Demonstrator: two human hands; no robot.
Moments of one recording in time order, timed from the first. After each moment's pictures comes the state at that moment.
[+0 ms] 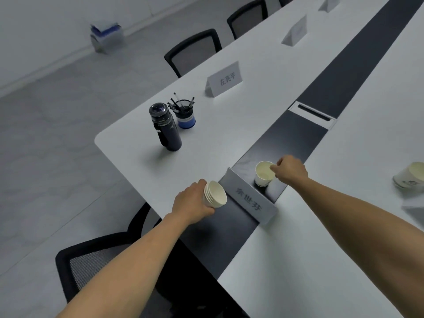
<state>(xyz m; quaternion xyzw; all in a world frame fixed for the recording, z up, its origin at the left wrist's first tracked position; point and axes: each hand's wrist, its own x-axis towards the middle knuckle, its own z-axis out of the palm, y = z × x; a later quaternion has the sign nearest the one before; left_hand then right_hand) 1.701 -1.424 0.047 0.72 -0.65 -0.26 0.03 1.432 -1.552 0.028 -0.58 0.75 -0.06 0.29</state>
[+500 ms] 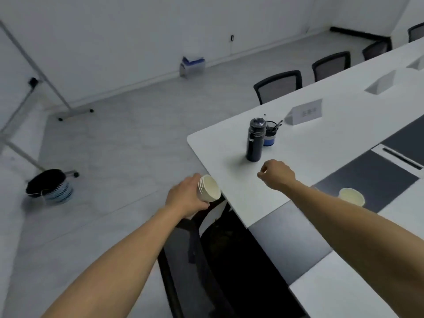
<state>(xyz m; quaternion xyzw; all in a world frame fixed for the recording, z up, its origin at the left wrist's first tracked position) 1.921 -1.273 0.127 0.80 -0.57 -0.16 0.11 1.709 -1.454 0.113 -0.79 0.57 0.00 0.23</state>
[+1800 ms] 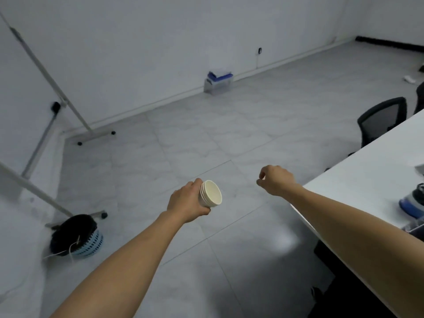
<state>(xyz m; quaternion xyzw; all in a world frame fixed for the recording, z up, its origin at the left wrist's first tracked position) 2.499 -1.410 0.139 0.81 -0.56 -0.13 0.09 2.291 -1.591 0.118 -0.81 0.55 0.01 0.19</state>
